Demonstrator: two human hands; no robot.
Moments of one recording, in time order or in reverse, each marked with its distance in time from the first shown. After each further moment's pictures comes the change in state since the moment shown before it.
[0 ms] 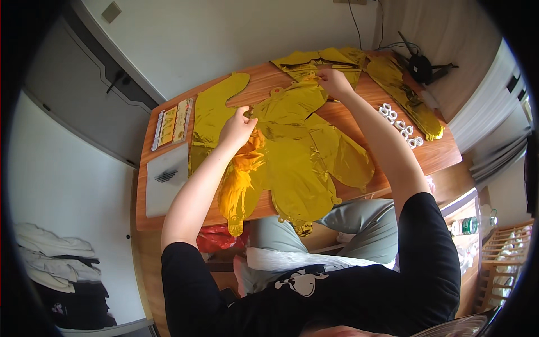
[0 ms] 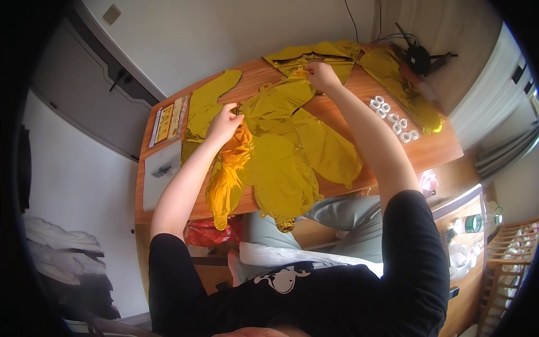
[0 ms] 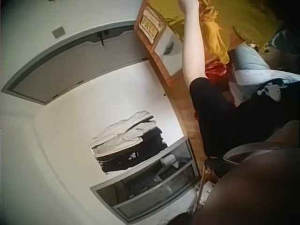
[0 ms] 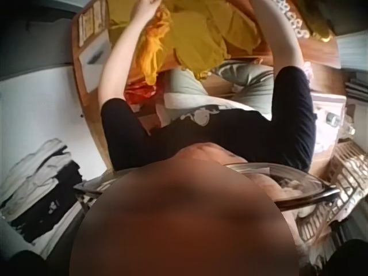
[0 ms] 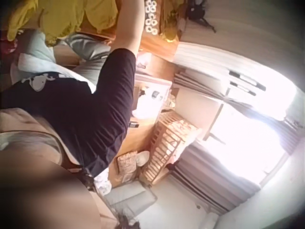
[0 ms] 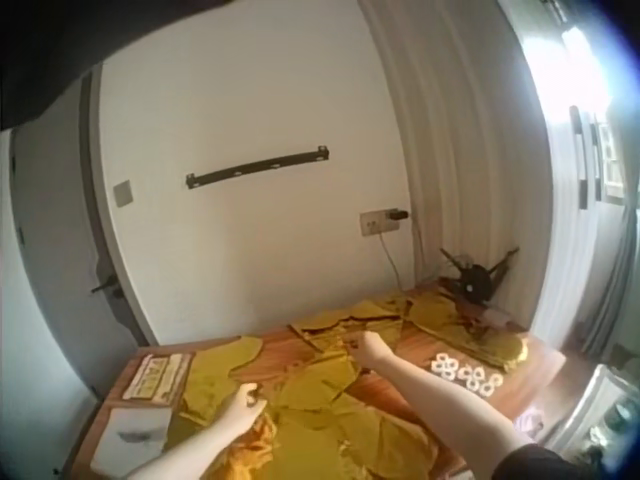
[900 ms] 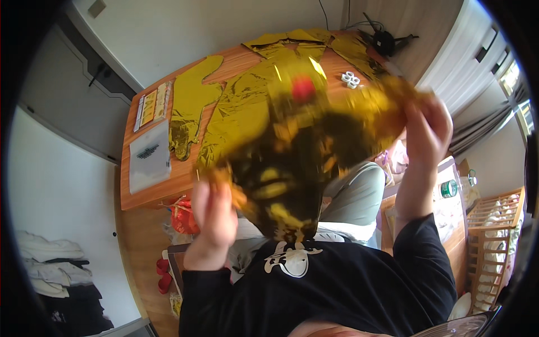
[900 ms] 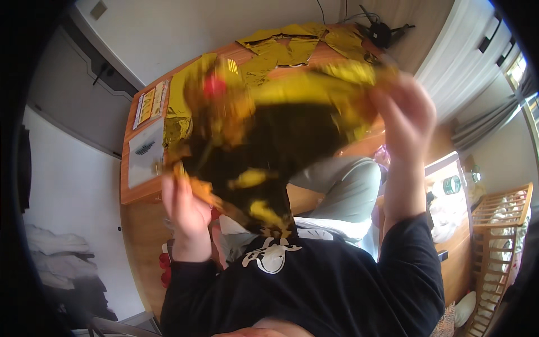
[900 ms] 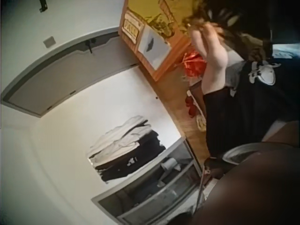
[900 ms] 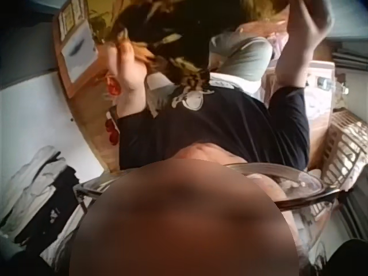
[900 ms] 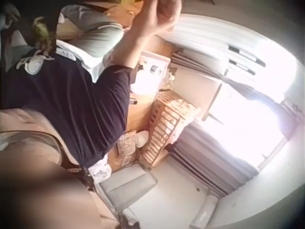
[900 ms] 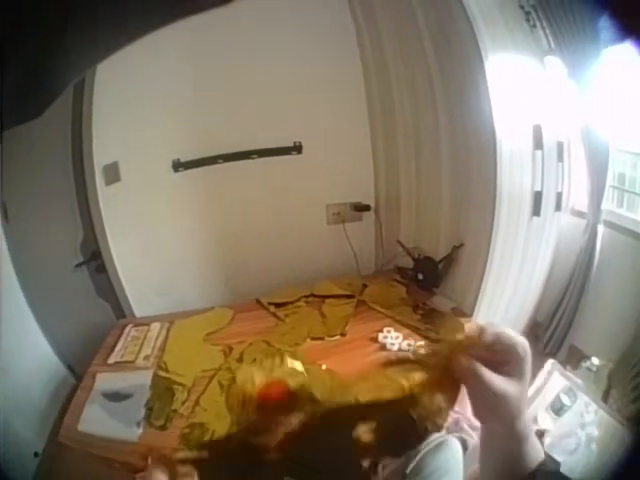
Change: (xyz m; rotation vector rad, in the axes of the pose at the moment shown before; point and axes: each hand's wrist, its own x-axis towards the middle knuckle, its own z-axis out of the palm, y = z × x) left_hand -0.318 0.100 -0.038 -1.270 0.249 0.364; right_hand -0.345 -0.160 -0.217 0.766 0.487 -0.225
